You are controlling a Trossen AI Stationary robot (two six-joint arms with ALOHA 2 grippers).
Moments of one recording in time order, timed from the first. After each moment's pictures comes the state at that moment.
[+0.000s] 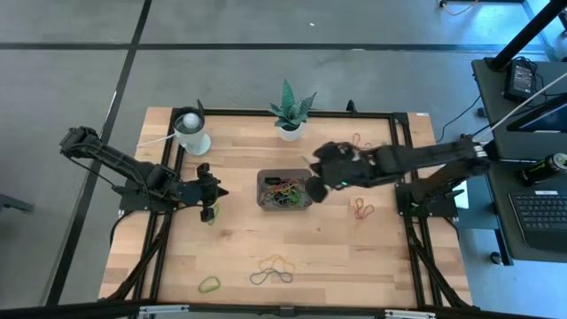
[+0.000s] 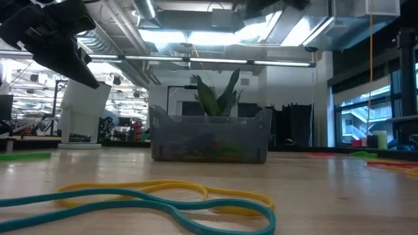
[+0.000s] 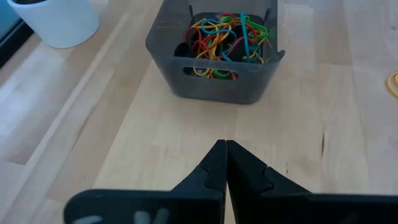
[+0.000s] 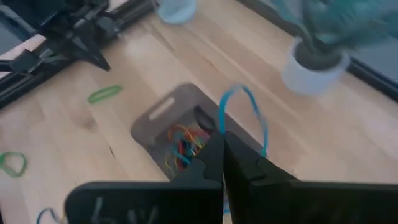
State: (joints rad) left arm -0.38 0.76 0.44 -0.46 -0.49 -0.41; right arm 0.19 1.52 1.54 -0.90 0.52 0.74
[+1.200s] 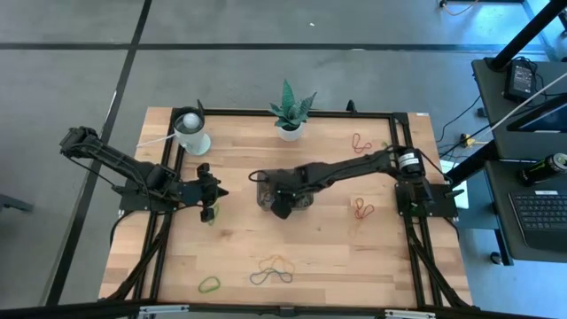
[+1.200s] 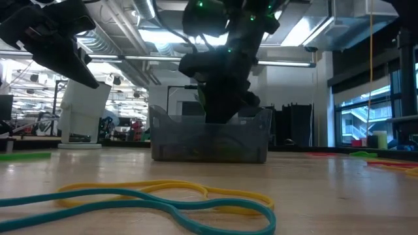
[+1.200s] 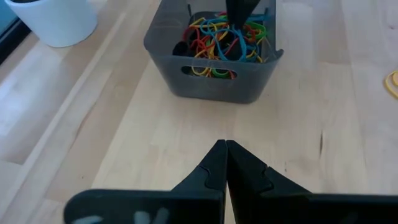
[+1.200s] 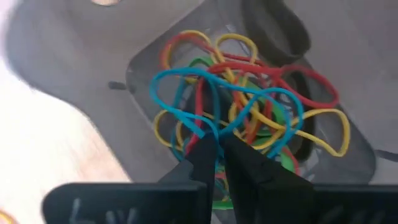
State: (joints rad) left arm -0.38 0.76 0.44 -0.46 -0.48 -0.41; right arm 0.05 2.06 1.54 -0.68 0.10 0.63
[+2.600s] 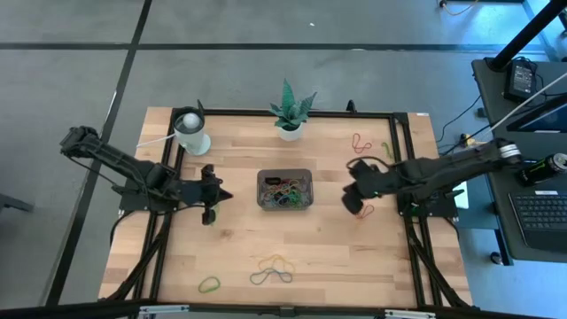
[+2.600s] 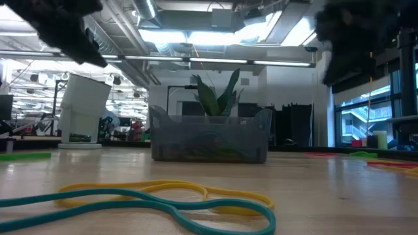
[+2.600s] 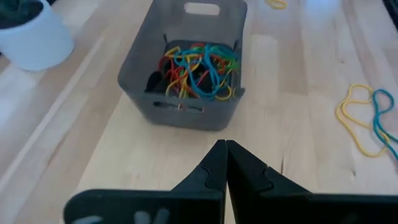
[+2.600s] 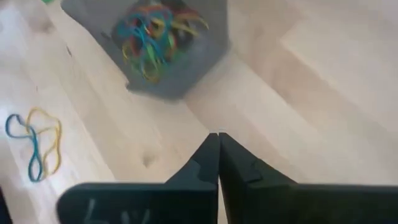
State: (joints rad) left arm -0.38 0.81 0.53 -0.42 -0.42 -0.40; right arm 0.21 1.05 0.77 -0.69 0.28 0.92
